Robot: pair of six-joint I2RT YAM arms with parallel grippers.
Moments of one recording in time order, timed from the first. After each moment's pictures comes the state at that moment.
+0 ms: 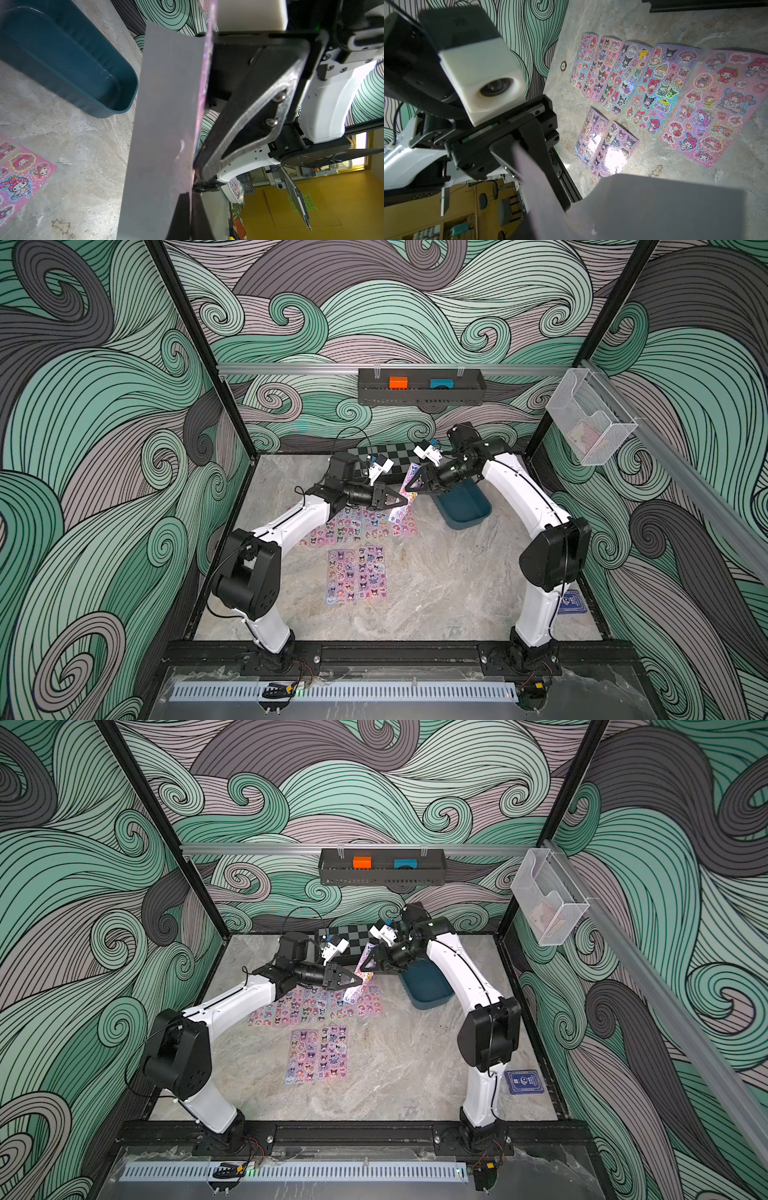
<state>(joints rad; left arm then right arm) -0.41 1.69 1.25 -0.07 1.12 -0.55 0.32 1.91 1.92 -1.15 -0.85 0.16</state>
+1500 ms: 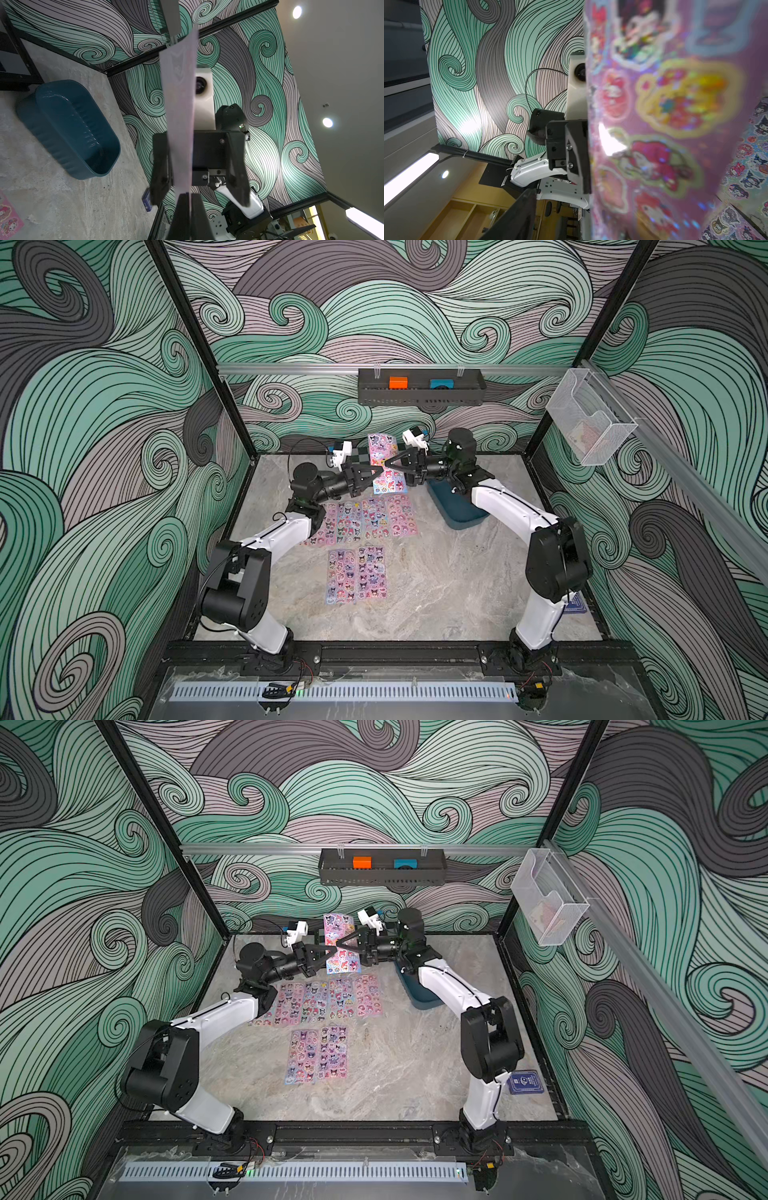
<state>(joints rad) -0.25 1.60 0.94 0.87 0.93 -1.38 0.40 1.83 1.49 0.25 -1.17 1.14</state>
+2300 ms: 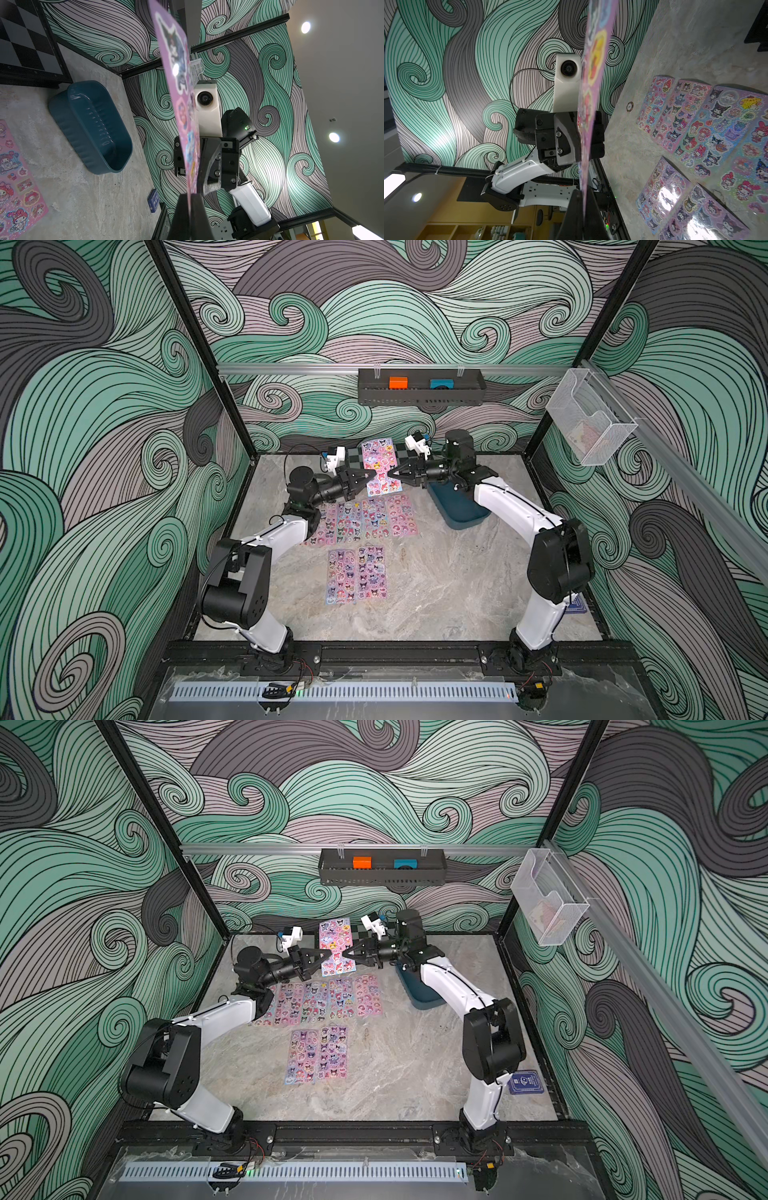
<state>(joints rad) -0.22 1.59 0.91 0.81 0.93 -1.34 0.39 1.82 1.53 -0.11 -1.08 0.90</state>
